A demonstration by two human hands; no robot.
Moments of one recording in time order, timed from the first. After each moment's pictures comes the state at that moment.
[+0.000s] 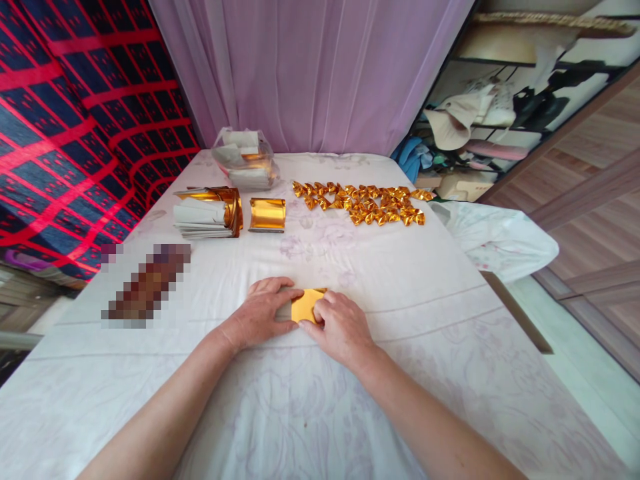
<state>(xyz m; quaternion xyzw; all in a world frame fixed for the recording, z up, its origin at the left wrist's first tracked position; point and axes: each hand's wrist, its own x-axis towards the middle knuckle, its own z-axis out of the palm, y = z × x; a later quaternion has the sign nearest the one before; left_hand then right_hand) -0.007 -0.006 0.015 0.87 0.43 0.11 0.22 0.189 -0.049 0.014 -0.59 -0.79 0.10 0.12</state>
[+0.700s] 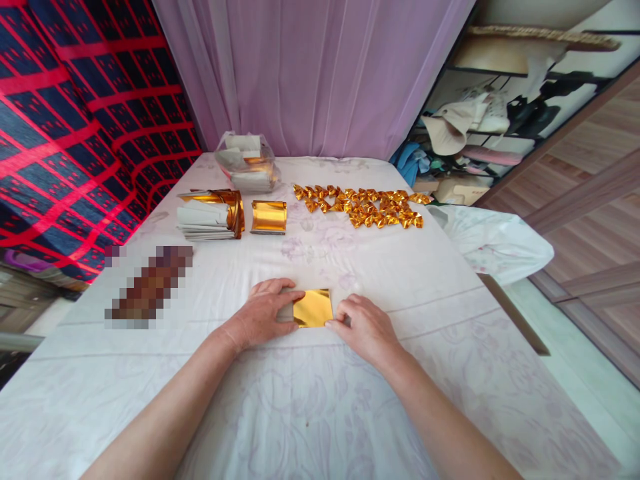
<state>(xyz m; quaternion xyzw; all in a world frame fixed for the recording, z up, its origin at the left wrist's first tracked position) -0.008 -0.005 0.017 0.87 0.43 0.10 0.24 0.227 -0.055 0.020 -0.64 -0.74 0.16 0.12</state>
